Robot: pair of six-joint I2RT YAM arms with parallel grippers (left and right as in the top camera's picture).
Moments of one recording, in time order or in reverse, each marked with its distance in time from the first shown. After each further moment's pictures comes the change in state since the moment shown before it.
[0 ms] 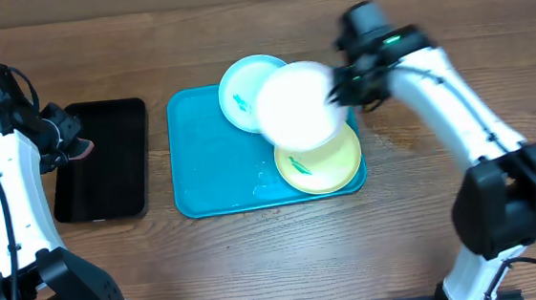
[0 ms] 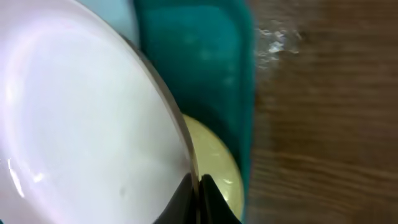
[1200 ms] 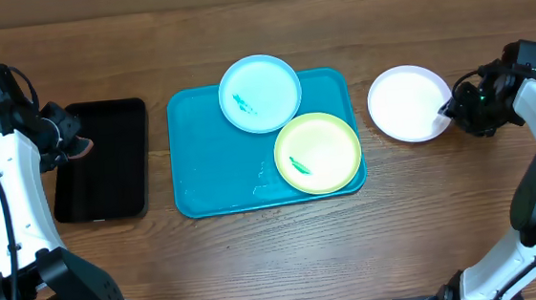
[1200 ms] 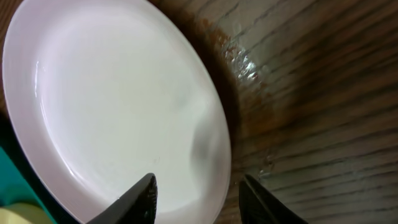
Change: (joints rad) left arm 0.000 0.000 -0.001 0.011 0.003 0.000; right arm -0.602 0.002 -0.381 0.295 -0.203 0.041
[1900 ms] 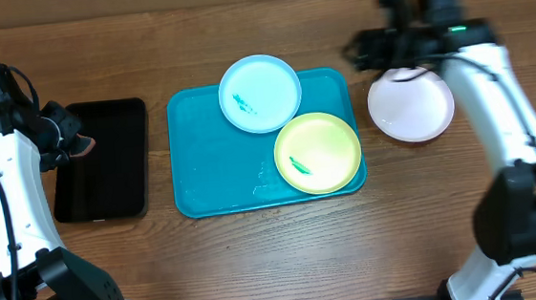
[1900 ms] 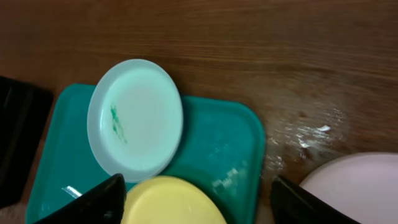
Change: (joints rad) left arm 0.000 0.000 -0.001 0.003 0.030 -0.003; right arm 0.504 -0.044 0.333 0.058 -0.034 -0.193
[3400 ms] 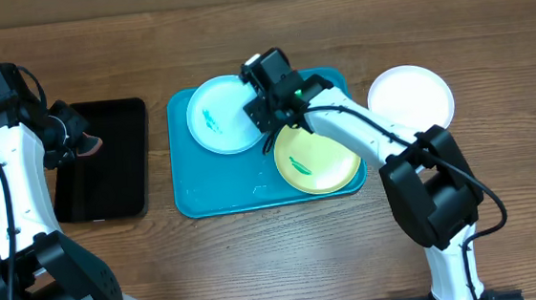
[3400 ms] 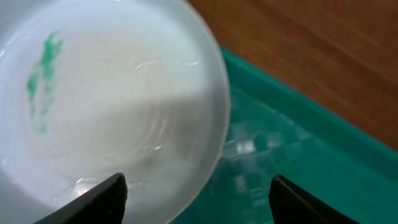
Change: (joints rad) left arm -0.011 0.056 -0.001 0.021 0.019 0.000; right arm 0.438 0.249 -0.003 0.217 0.430 -0.118
